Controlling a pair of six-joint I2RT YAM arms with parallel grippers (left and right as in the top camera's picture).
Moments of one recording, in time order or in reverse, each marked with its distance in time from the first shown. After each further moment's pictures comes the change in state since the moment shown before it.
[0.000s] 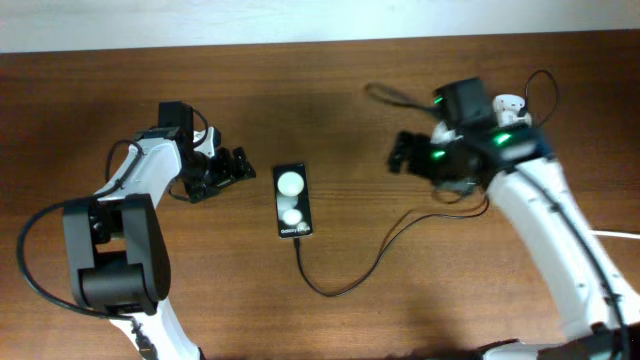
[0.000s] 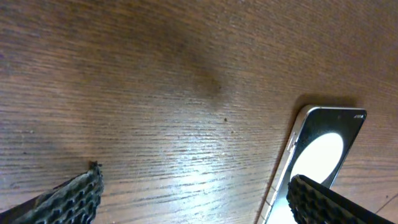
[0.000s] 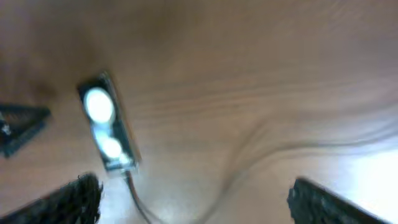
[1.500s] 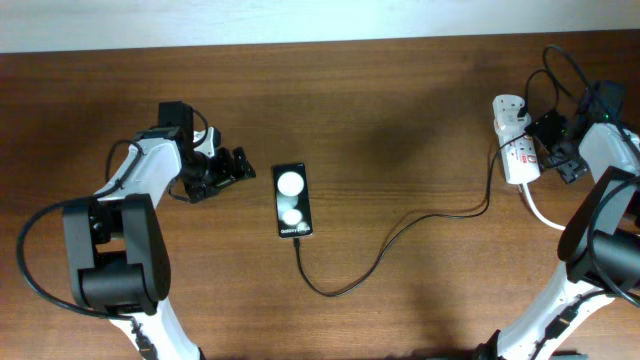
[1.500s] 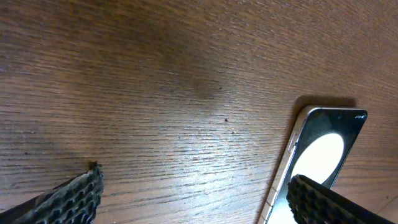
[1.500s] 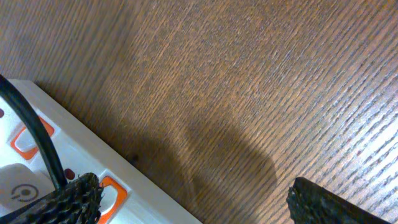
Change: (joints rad) left arm 0.000 0.000 0.000 0.001 -0.002 0.000; right arm -0.644 0.597 0.066 0.564 0.146 0.019
